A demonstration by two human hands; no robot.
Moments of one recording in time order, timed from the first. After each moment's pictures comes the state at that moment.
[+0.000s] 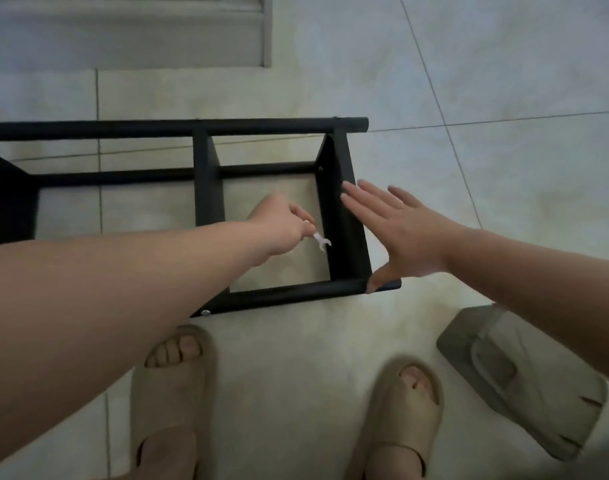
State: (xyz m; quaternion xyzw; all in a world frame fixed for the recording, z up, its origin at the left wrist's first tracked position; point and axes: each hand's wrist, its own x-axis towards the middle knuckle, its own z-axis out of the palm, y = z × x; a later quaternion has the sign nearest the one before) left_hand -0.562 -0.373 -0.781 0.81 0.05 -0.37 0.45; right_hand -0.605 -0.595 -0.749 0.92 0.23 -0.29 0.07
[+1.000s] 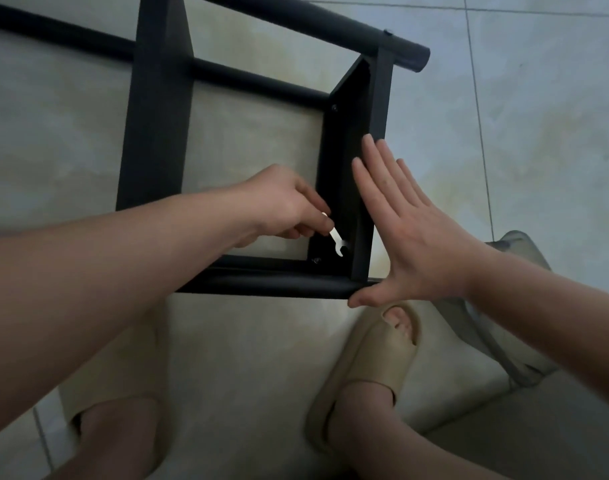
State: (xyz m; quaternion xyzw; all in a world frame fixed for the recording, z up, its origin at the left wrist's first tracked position) left_hand -0.607 -0.393 -0.843 0.68 0.02 -0.54 0.50; right_hand -0.687 -0.587 -0.786 0.95 0.20 -0.25 -0.04
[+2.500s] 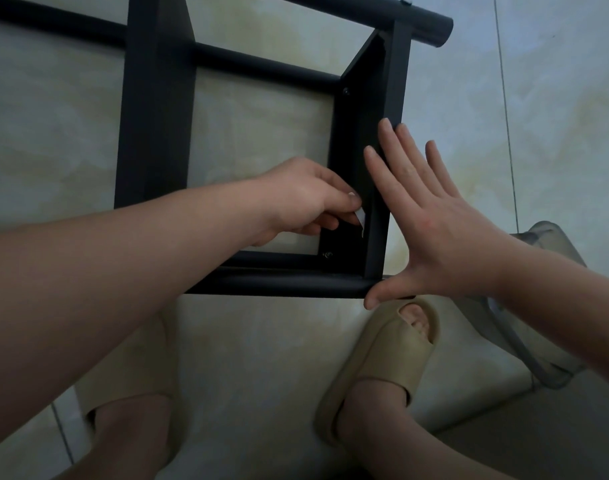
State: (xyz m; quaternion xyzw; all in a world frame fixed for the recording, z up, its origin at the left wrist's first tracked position) left_hand -0.608 -0.402 -0.841 0.63 0.02 -0.57 0.53; right_hand -0.686 -0.592 -0.790 0.95 0.20 -0.25 -0.06
